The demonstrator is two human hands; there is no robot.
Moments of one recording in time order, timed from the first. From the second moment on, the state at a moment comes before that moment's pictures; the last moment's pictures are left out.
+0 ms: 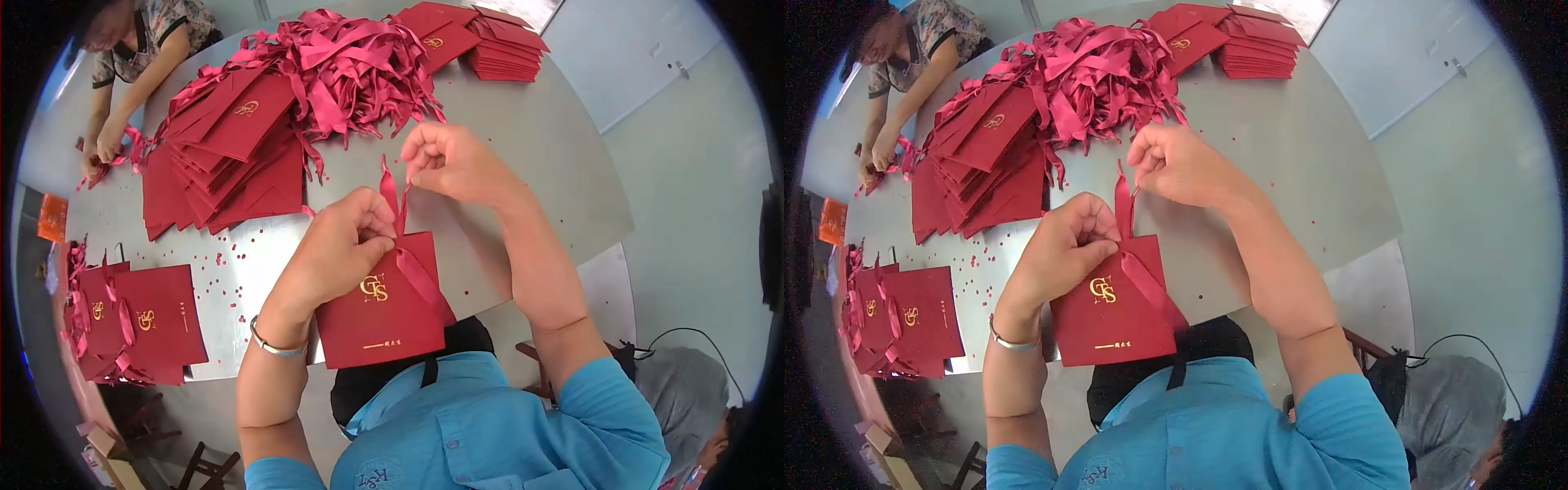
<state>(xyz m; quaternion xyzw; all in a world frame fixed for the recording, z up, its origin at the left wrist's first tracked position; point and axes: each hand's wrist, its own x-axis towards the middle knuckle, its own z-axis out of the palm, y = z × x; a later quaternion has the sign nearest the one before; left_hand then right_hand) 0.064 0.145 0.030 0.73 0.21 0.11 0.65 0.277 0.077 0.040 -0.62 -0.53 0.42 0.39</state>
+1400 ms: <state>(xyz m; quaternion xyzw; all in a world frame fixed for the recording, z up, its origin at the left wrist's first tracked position) 0.067 0.144 0.018 0.83 0.22 0.09 0.51 0.256 0.118 -0.006 -0.67 -0.40 0.34 0.52</state>
